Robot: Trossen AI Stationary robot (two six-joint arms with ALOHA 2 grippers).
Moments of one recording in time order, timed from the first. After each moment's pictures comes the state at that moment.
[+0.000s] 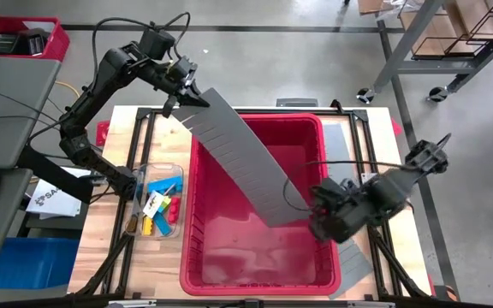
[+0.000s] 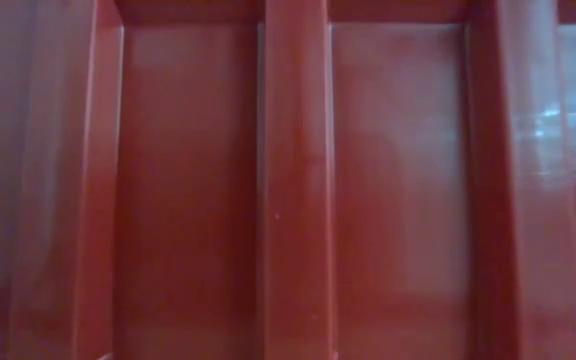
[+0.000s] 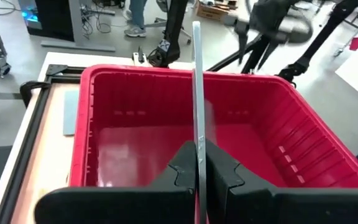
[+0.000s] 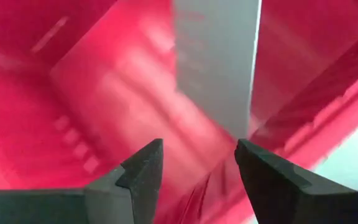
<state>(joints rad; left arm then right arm) 0.81 1.50 1.87 -1.16 0.95 0.48 0.58 1.57 1.79 -1.52 0.39 1.30</state>
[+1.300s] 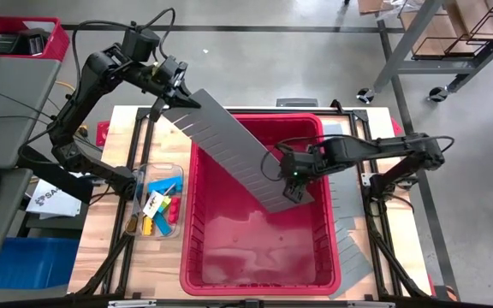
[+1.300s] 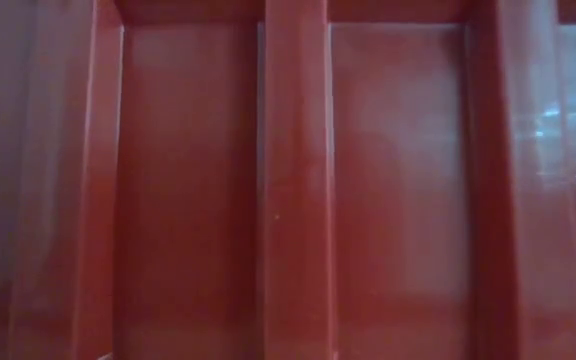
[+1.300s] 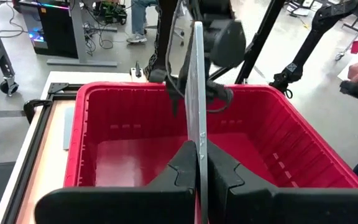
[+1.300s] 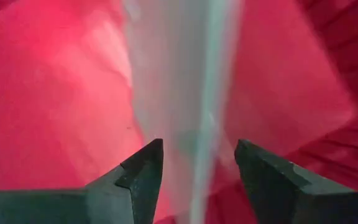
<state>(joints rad) 0.80 1.41 1.87 -1.16 0.96 0.45 0.10 1.53 1.42 -1.11 0.11 0.53</state>
